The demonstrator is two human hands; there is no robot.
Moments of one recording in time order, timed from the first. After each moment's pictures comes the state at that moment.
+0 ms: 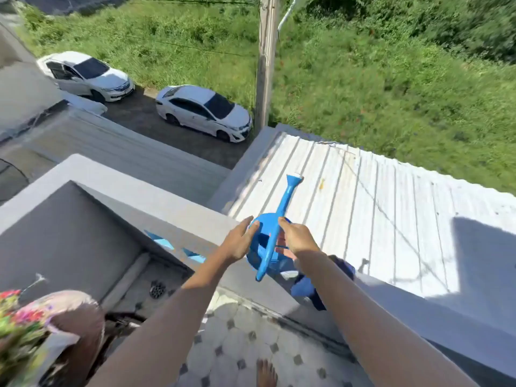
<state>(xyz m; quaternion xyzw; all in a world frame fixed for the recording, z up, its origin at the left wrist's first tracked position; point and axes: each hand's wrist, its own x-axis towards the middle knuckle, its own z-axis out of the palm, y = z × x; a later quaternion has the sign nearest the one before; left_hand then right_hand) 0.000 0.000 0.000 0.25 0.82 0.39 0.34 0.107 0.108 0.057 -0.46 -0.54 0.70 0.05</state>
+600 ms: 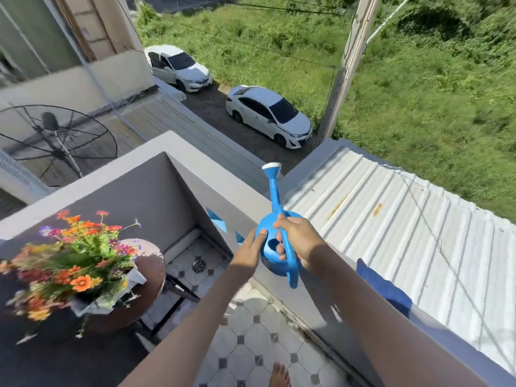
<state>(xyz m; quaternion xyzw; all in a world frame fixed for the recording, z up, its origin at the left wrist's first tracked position) 0.026 -0.124 0.022 0.04 0.77 0.57 0.27 0.065 0.002 0.115 -0.32 -0.63 0.70 -0.10</state>
